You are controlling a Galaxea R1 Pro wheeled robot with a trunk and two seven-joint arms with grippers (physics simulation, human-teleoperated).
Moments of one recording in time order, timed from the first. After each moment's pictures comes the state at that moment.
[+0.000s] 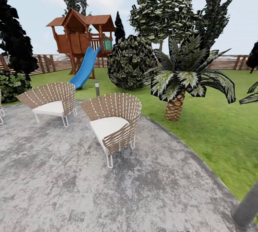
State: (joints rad) left arm 0.00 0.00 -0.01 -0.02 -0.01 -0.18 0.00; right arm 0.00 0.08 0.00 -0.08 0.00 -0.12 0.01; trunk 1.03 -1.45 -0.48
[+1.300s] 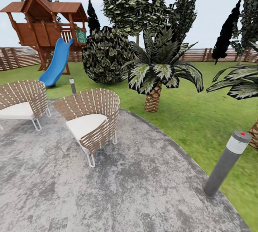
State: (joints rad) left arm -0.33 0.03 -0.01 -0.18 -0.02 -0.21 0.02; right arm -0.03 -0.05 0.00 -0.54 0.00 -0.15 0.01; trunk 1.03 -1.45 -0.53
